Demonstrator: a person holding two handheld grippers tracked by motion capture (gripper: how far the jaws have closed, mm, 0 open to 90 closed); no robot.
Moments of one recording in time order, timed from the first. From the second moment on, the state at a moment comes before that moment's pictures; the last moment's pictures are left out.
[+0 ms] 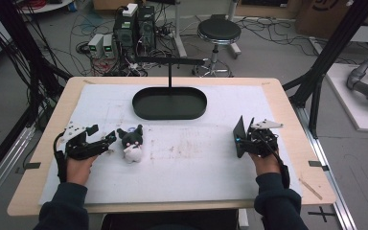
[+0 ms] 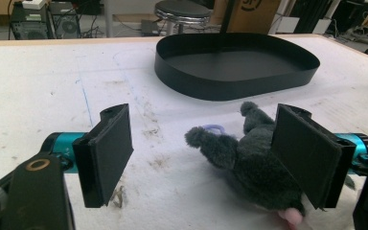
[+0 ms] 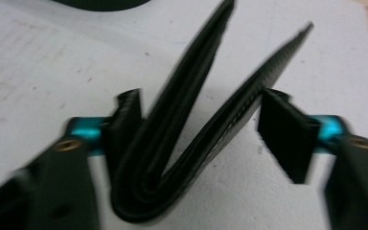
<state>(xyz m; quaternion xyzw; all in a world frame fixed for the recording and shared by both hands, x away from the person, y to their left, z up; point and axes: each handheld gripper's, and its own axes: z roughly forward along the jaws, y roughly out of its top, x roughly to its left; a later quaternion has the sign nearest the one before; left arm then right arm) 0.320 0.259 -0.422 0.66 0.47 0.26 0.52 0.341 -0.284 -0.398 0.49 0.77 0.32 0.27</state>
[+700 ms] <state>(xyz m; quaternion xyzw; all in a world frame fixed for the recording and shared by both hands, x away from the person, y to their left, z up) 0.319 0.262 -0.423 0.65 0.47 0.27 0.53 0.350 -0.277 -0.366 0.42 0.77 0.39 0.26</state>
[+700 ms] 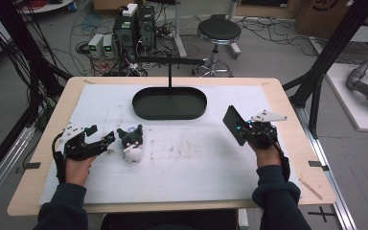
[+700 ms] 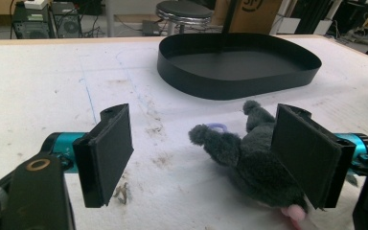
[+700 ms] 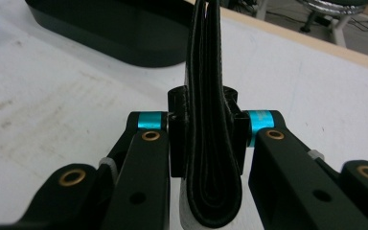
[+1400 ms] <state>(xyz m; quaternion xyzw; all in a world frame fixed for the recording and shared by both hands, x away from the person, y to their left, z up) 0.322 0.261 -0.424 0.66 0.47 0.26 0.53 0.431 -0.205 -0.345 0.32 0.80 0.46 0.21</state>
